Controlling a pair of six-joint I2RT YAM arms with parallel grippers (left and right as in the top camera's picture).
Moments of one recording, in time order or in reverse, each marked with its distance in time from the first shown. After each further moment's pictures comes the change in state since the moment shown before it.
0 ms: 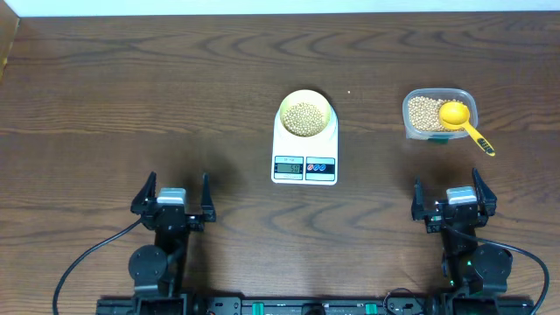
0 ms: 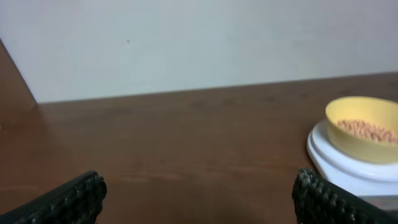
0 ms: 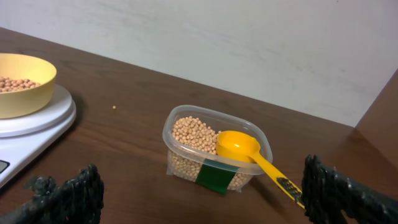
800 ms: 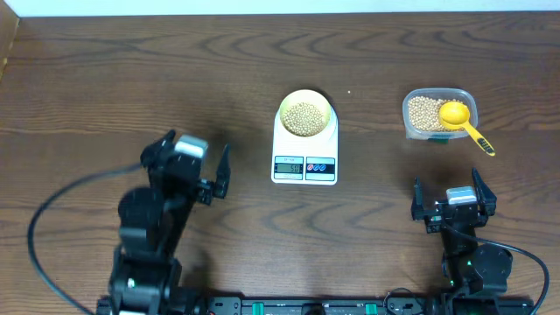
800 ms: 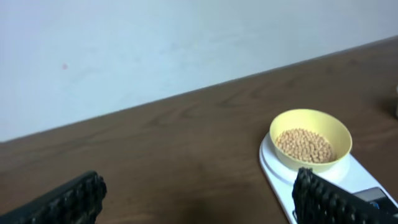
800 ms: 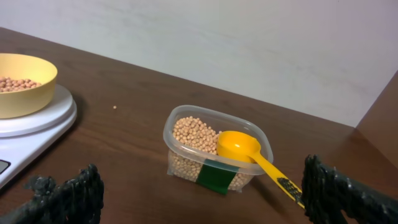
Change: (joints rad) left arm -0.162 0.536 0.435 -0.031 0.033 0.074; right arm 0.000 0.000 0.000 0.000 -0.002 0.000
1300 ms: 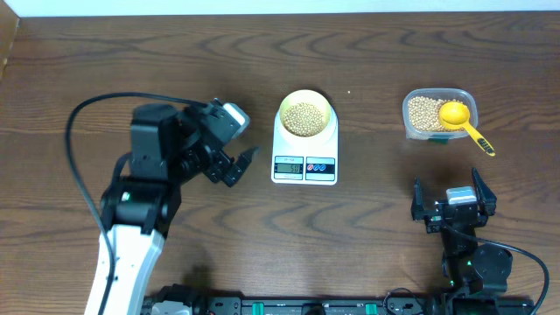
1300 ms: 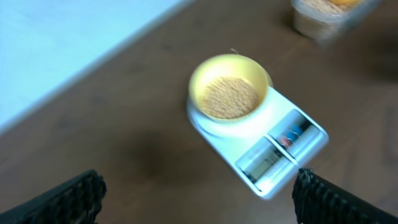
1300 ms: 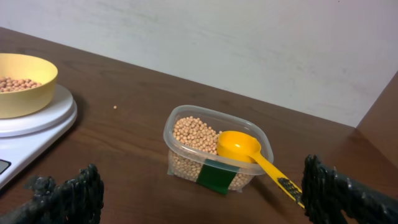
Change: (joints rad) left arm 0.000 0.504 0.477 -0.415 0.327 0.336; right arm 0.000 0.000 0.000 -0.001 -0.001 0.000
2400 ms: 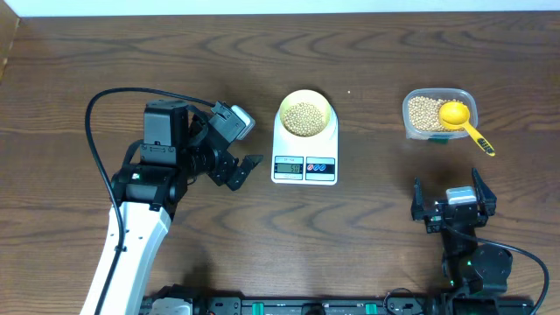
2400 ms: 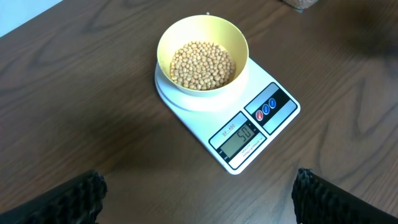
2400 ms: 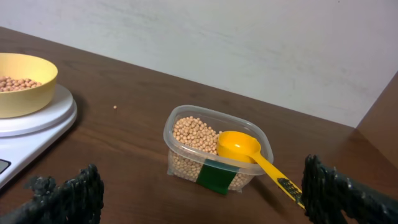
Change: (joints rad) left arm 0.000 0.126 0.013 -0.101 0.068 0.014; right arm 0.000 0.000 0.000 0.000 0.000 -0.002
